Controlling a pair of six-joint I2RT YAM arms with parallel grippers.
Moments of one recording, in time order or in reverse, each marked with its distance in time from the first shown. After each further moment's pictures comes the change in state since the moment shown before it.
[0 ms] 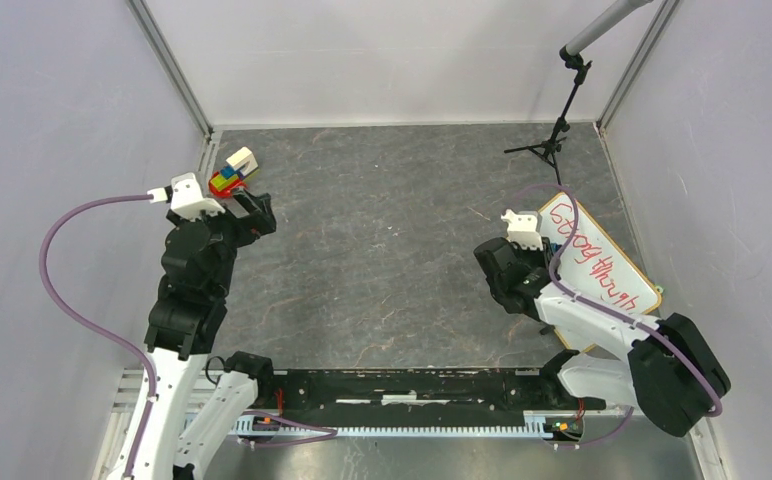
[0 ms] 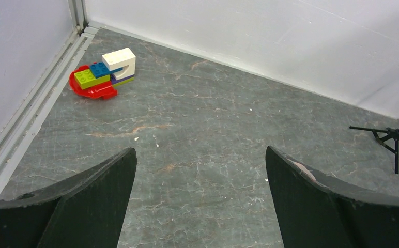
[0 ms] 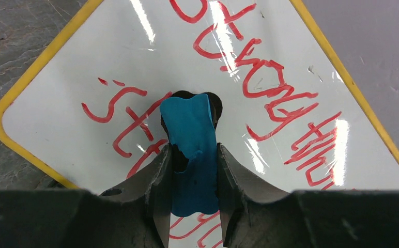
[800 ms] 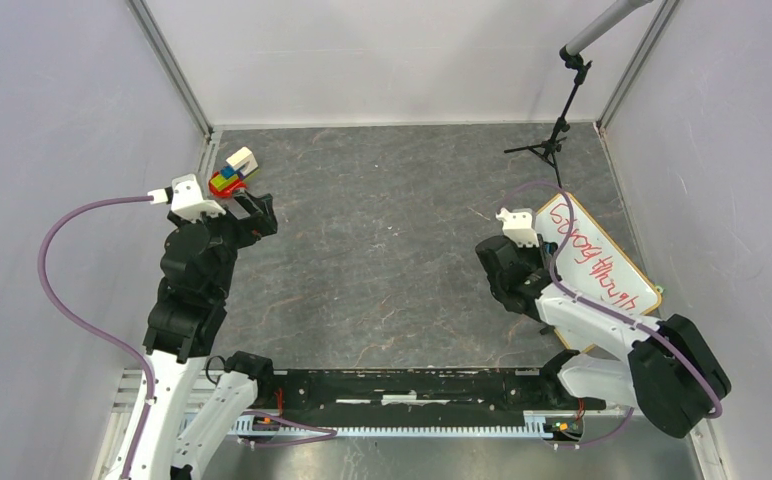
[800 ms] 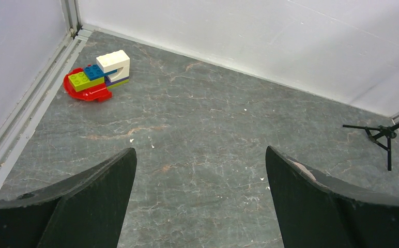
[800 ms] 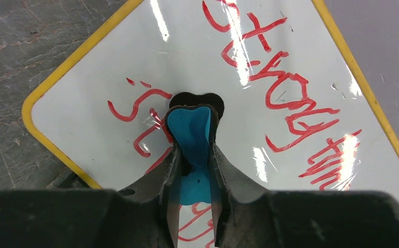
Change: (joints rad) left arm -0.023 -0.011 0.000 0.003 -0.001 0.000; right arm -0.012 0.006 -0.003 0.077 -0.083 -0.123
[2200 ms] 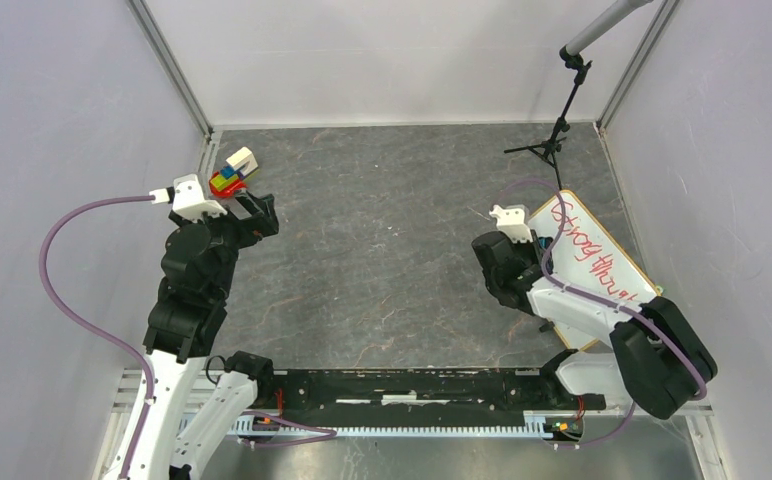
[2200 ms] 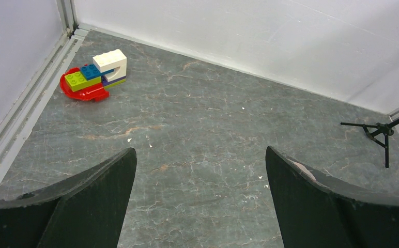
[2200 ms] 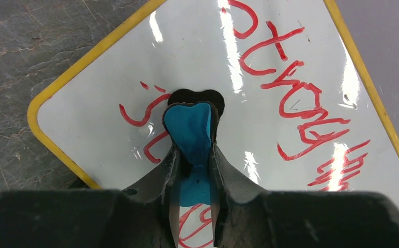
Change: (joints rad) left arm -0.012 0.000 0.000 0.000 0.001 0.000; right arm -0.021 0.092 -0.003 0.138 0.006 -0.077
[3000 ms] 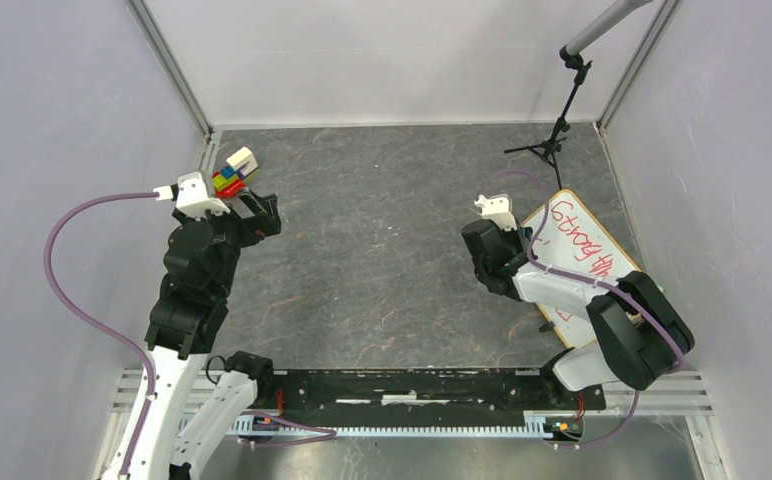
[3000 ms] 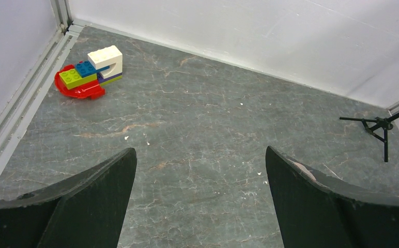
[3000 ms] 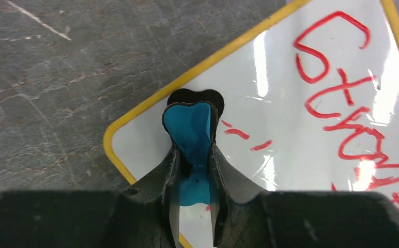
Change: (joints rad) left arm 0.000 0.015 0.000 0.000 0.018 0.000; right arm -0.002 0.167 0.097 0.120 -0.121 -0.045
